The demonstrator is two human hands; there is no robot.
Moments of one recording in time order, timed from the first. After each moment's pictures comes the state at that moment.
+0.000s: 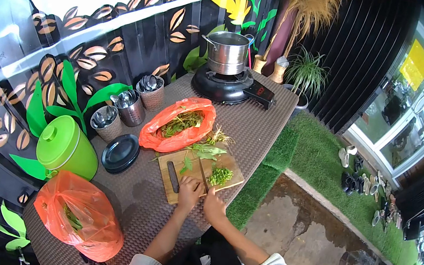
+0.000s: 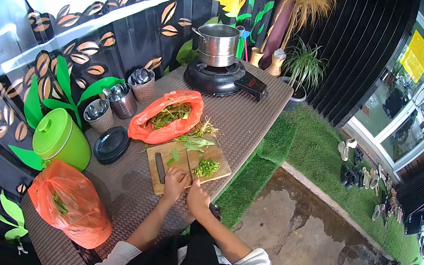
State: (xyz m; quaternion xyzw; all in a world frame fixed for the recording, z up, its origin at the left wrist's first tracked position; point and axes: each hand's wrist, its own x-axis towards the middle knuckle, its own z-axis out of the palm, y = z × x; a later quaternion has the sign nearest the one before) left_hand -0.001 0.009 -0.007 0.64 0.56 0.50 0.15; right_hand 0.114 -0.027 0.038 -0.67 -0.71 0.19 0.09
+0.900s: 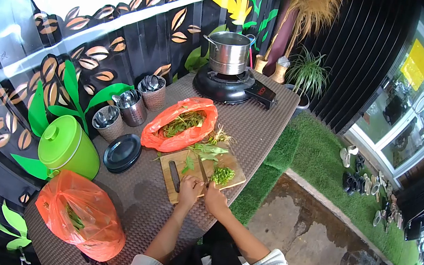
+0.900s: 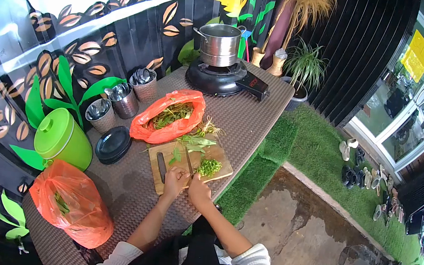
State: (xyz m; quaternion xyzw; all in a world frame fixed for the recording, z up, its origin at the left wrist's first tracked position) left_hand -0.009 0.019 -0.023 0.62 0.58 0.50 0.20; right_hand 0.113 -0.005 0.035 -0.66 -0.71 0.25 0.08
